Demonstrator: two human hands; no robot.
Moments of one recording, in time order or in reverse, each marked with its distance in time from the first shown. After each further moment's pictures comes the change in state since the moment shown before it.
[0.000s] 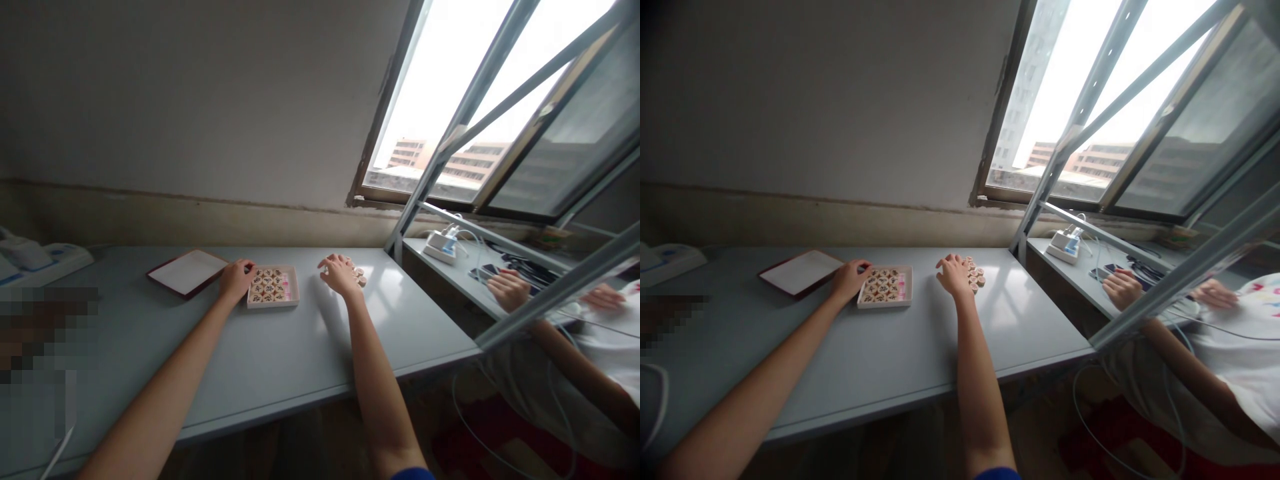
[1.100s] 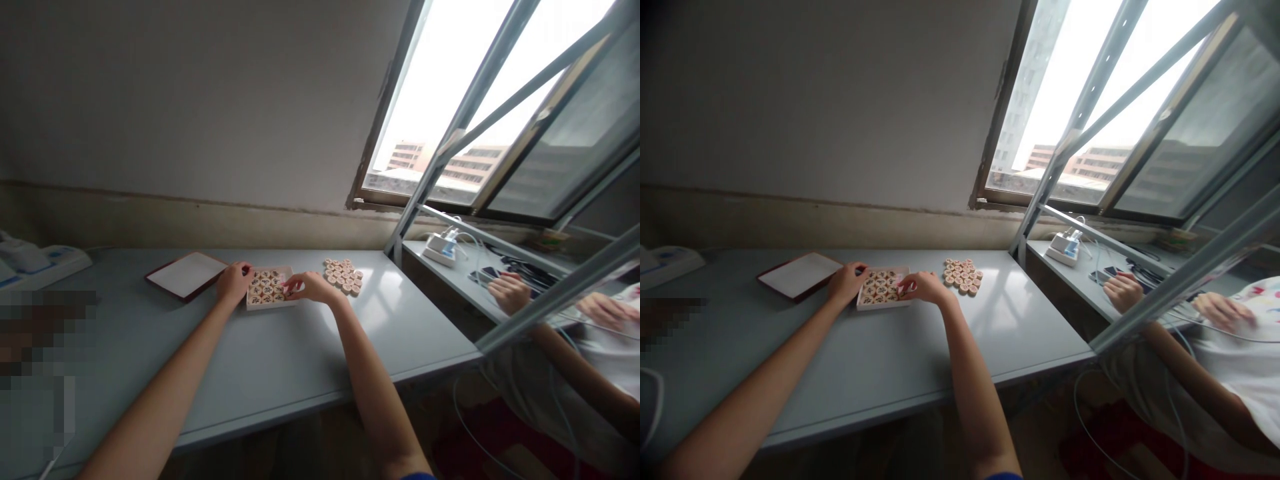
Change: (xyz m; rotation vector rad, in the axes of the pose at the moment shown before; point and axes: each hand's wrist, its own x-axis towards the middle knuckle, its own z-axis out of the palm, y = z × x) left_hand -0.003 0.003 -0.002 0.032 0.020 -0.114; right_hand 0.001 -0.046 -0.001 0.473 -0.327 -0.339
